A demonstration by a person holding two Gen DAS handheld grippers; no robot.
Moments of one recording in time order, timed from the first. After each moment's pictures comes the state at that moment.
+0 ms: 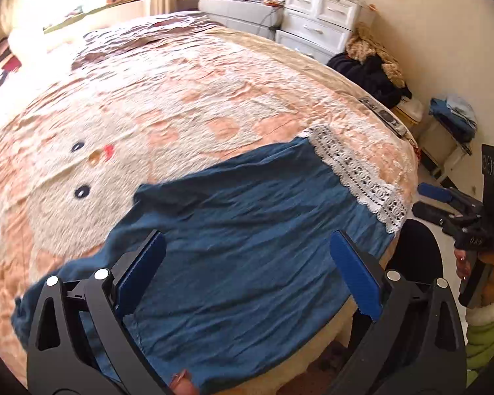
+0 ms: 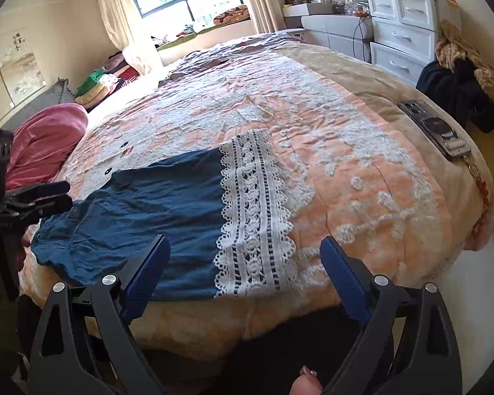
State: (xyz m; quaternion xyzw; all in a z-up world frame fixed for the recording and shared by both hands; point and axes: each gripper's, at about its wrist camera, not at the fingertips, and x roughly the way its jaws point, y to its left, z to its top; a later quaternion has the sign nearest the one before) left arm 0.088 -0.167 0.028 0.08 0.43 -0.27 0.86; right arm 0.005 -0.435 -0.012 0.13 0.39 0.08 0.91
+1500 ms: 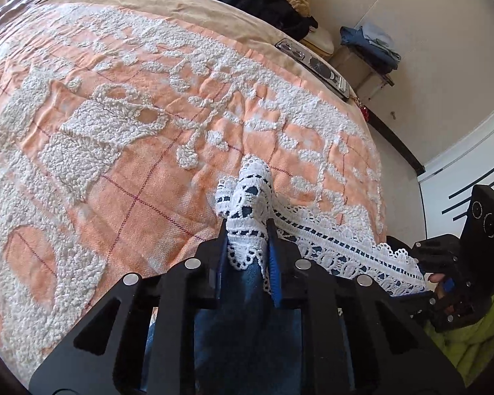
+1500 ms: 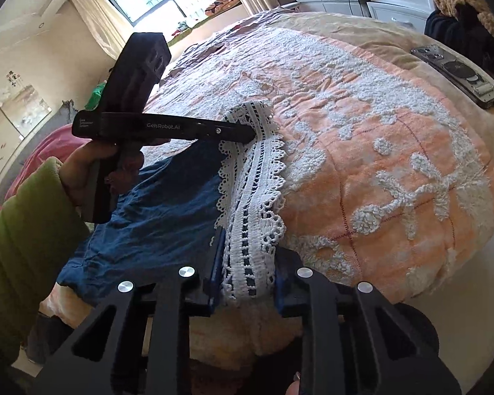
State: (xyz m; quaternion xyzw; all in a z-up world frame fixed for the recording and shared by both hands) left arm 0.236 -0.335 -0.050 0.11 0.51 -0.51 0.68; right arm 0.036 -0.445 -0.045 0.21 0.41 0.12 0.88
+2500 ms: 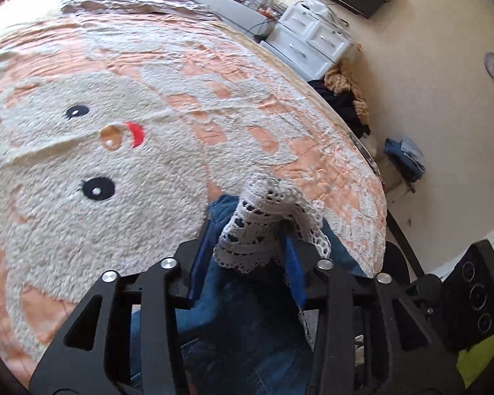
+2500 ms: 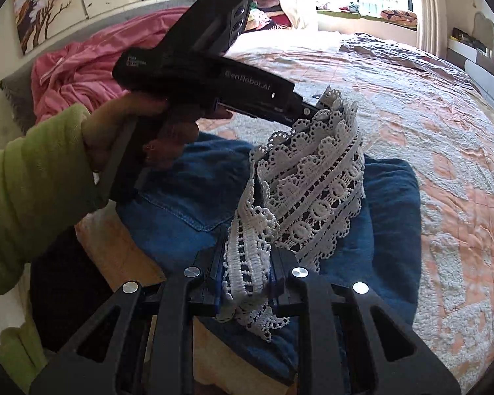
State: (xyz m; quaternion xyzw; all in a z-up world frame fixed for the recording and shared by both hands) left arm 0.189 -0.024 -0.020 -0.10 0.45 -0.37 0.81; right arm 0.051 -0.163 -0.015 -0.08 0.39 0.35 0.85
